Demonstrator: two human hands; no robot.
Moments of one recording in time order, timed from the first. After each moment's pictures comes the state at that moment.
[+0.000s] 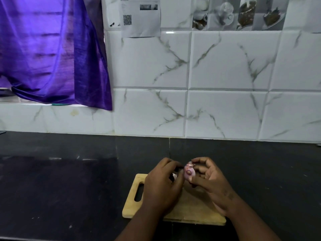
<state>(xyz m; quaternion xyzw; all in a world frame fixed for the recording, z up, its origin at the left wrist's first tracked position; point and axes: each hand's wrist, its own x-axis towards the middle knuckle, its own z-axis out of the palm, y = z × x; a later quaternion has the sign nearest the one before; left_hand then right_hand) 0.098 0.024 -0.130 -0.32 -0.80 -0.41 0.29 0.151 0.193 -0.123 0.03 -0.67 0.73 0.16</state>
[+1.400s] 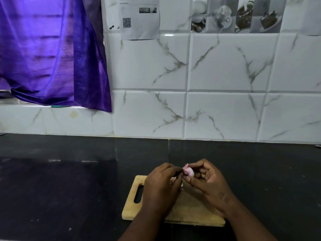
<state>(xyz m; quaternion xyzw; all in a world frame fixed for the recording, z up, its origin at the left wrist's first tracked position) 0.097 0.023 -0.136 -0.34 -0.79 -0.40 0.31 0.147 0.197 -0.128 0.07 -0.73 0.64 0.24</state>
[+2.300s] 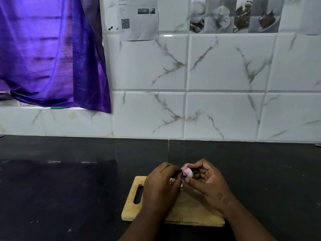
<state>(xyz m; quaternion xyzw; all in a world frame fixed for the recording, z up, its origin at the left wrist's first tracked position) 0.097 0.023 -0.135 -0.33 -0.79 -0.40 0.31 0.144 0.199 -0.132 0.08 -0.73 0.64 0.25</state>
